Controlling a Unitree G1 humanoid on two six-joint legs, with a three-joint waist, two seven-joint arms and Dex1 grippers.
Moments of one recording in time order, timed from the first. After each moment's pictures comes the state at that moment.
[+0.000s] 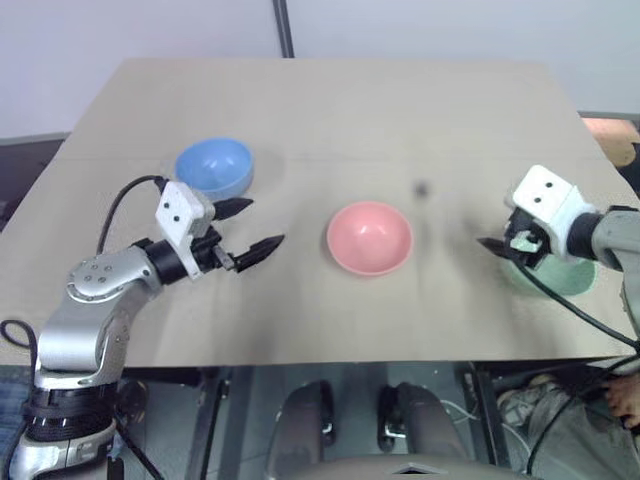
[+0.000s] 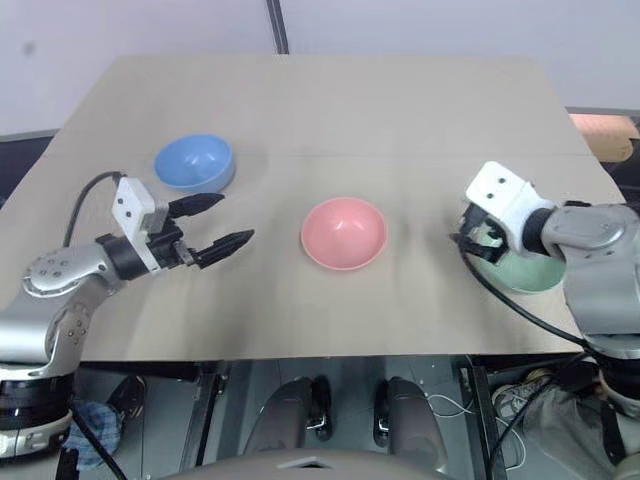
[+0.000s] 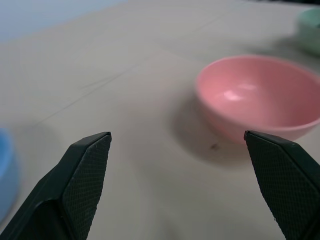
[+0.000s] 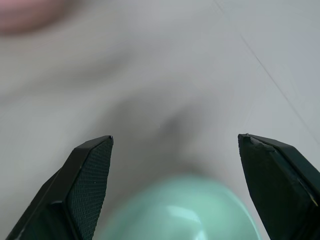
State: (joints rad) left arm -0.20 0.75 0.22 -0.29 -0.52 0.43 -0.92; right arm -0.40 -0.89 -0.03 -0.58 -0.11 1.12 0.95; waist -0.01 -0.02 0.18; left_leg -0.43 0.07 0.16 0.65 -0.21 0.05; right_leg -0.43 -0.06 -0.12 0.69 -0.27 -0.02
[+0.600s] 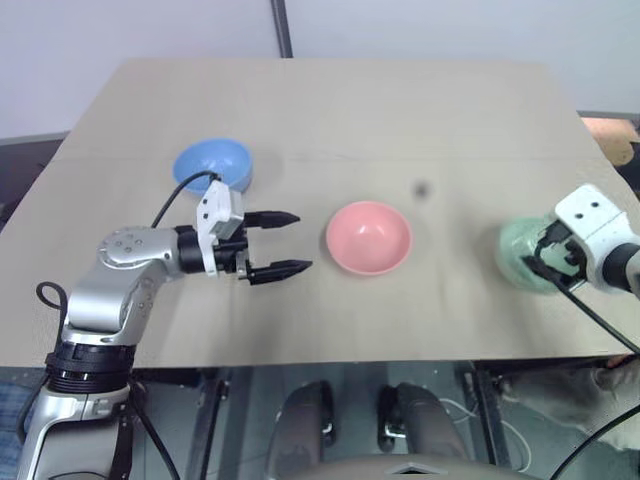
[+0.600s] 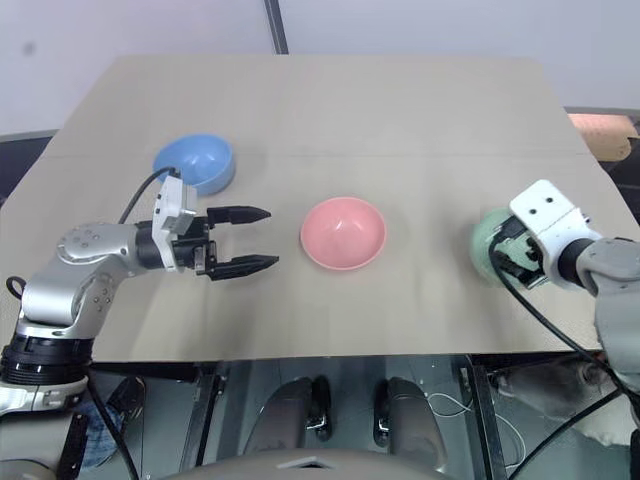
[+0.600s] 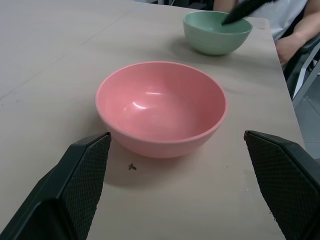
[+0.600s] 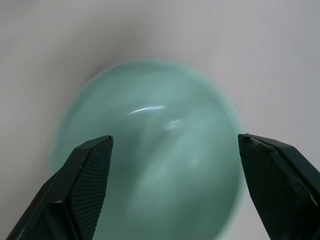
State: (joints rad) left arm -0.36 0.78 0.07 -0.11 -0.53 0.39 -1.22; right arm -0.32 -0.93 -0.17 -0.72 -0.01 1.42 0.74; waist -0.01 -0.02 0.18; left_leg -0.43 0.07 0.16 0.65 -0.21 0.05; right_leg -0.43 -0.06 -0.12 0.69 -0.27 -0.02
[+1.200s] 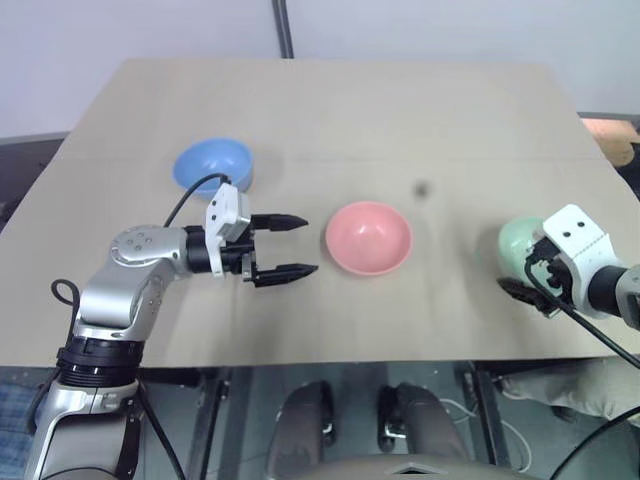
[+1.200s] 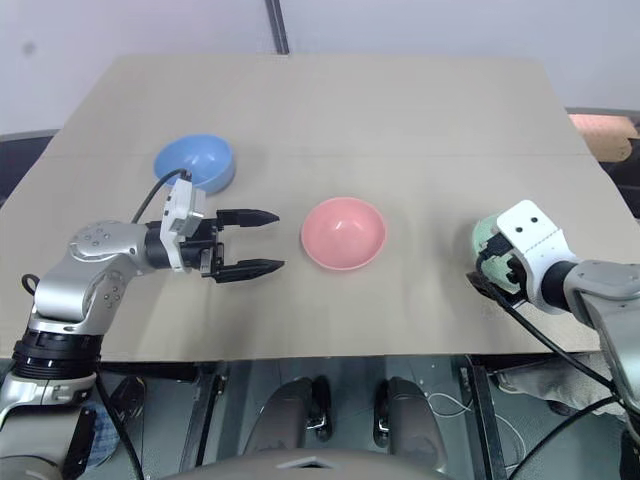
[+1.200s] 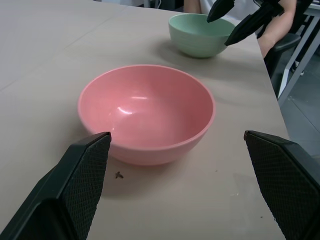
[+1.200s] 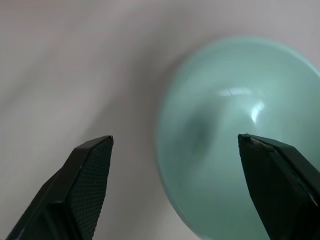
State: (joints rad) left arm -0.38 0.76 0.04 -0.09 -0.53 0.38 -1.26; right arm -0.20 -0.91 -0.19 -0.85 0.26 1.61 0.64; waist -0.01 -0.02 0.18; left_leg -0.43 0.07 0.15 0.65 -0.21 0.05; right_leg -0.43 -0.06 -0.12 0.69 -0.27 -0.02
